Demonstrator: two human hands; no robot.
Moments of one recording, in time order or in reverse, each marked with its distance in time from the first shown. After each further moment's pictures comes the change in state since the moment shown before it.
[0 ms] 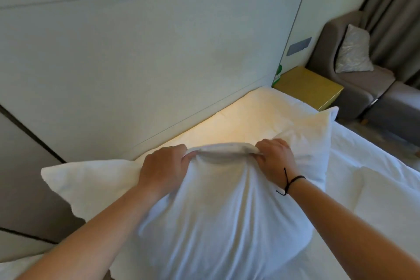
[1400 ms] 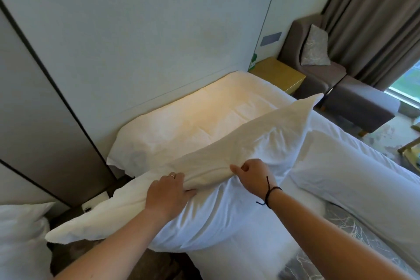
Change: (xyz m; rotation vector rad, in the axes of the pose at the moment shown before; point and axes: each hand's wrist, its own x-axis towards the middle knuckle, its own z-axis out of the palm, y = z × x) left_hand -0.280 0.046 0.023 0.053 -0.411 -0.078; right_hand -0.265 -0.103 -0.033 0.366 -0.275 0.553
